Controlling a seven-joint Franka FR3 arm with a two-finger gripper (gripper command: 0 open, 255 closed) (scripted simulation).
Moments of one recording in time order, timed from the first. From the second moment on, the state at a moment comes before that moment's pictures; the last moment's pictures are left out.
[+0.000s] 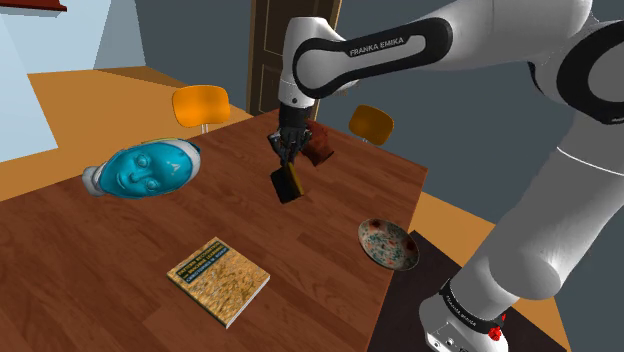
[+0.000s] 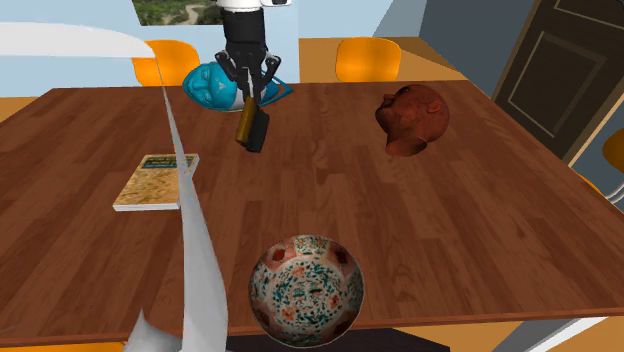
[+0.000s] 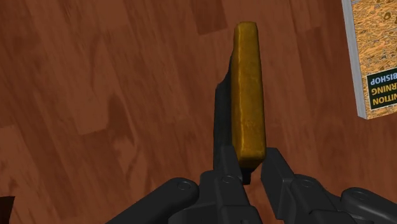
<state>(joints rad) 0.13 0.08 0.27 -1.97 0.01 2.01 0.35</state>
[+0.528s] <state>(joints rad) 0.09 -0.24 0.22 -2.29 0.09 2.01 0.23</state>
